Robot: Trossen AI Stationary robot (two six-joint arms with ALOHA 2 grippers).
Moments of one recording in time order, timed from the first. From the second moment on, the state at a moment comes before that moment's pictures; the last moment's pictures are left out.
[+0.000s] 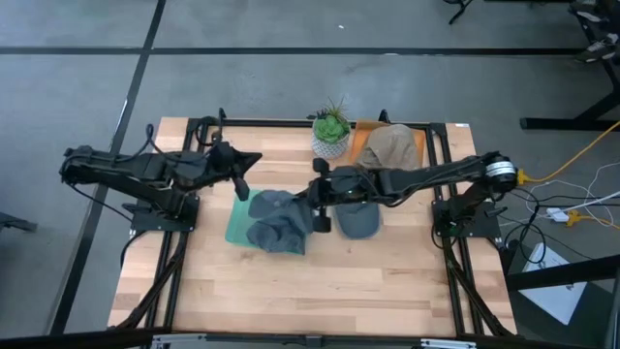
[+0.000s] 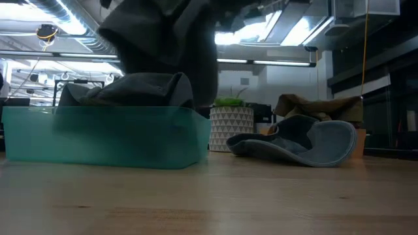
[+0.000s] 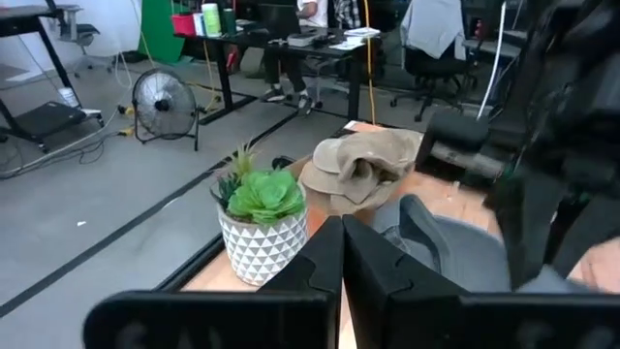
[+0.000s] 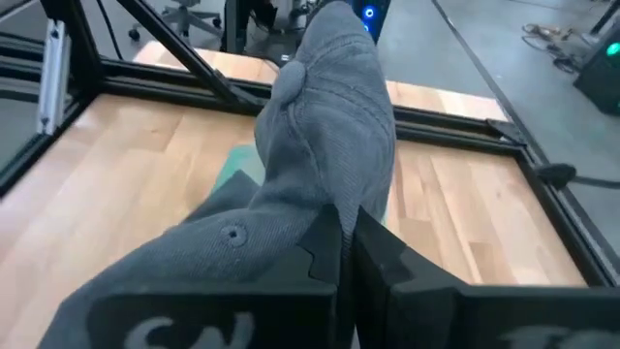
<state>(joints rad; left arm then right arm) -0.14 0.86 0.92 -0.32 -0.69 -0.20 0.08 1.62 1.28 -0.03 0.12 -0.14</state>
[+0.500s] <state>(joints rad) -0.16 0.93 0.92 -0.31 -0.69 -0.19 0.05 1.80 1.28 0.17 0.11 -0.24</state>
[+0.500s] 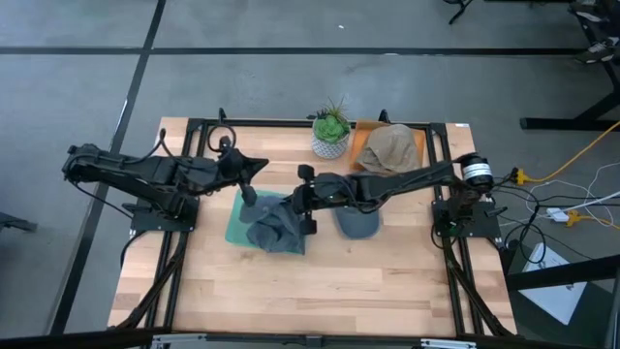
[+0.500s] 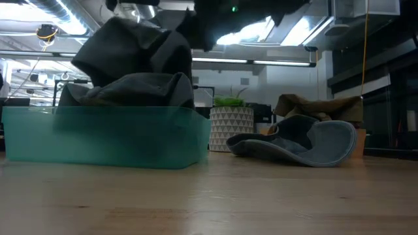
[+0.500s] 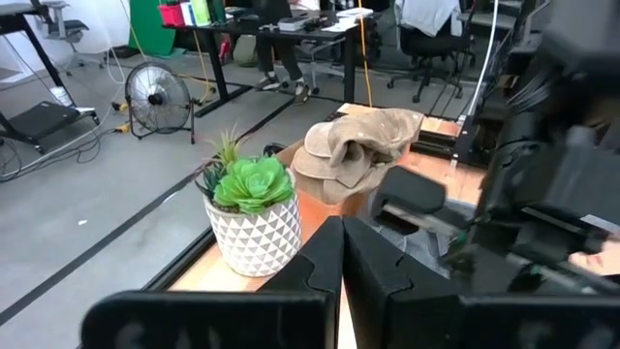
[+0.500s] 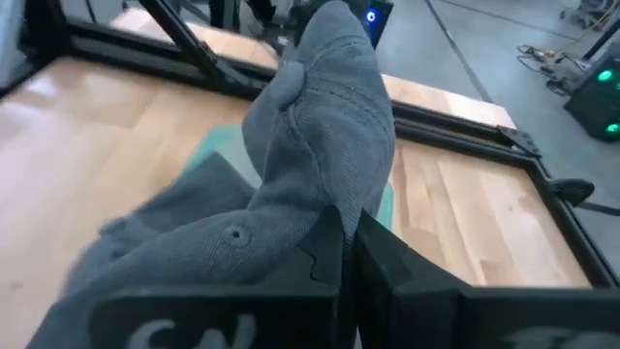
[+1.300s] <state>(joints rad) -0.16 0.94 0.92 -0.31 -0.69 -0.19 0.04 1.86 1.28 -0.01 -0.03 -0.22</state>
